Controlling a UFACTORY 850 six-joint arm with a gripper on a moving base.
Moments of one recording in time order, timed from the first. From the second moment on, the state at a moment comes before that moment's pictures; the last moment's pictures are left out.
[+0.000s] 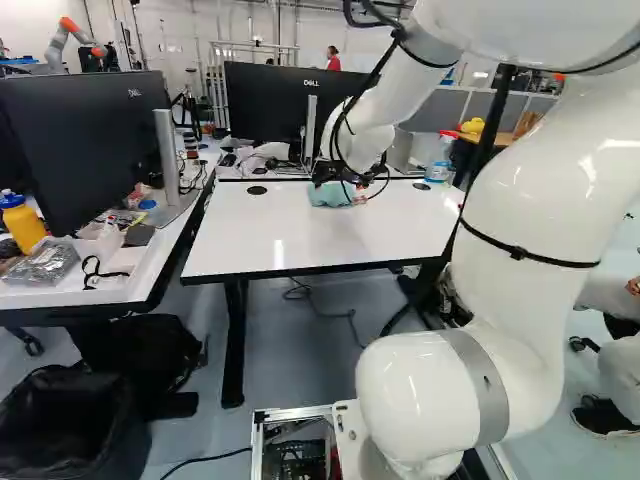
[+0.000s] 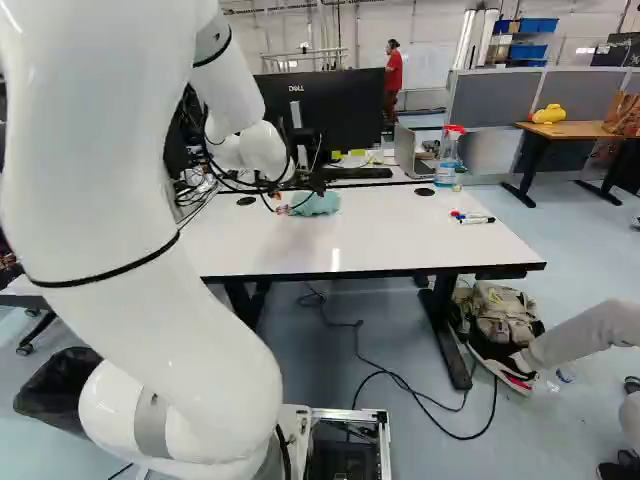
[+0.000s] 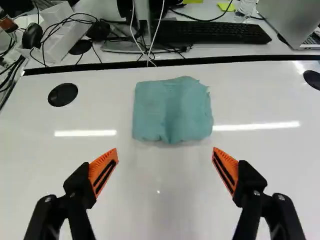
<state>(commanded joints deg) 0.4 -5.6 -47.3 0.7 3.7 0.0</state>
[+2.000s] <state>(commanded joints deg) 2.5 8.4 -30.4 0.6 9.8 0.0</state>
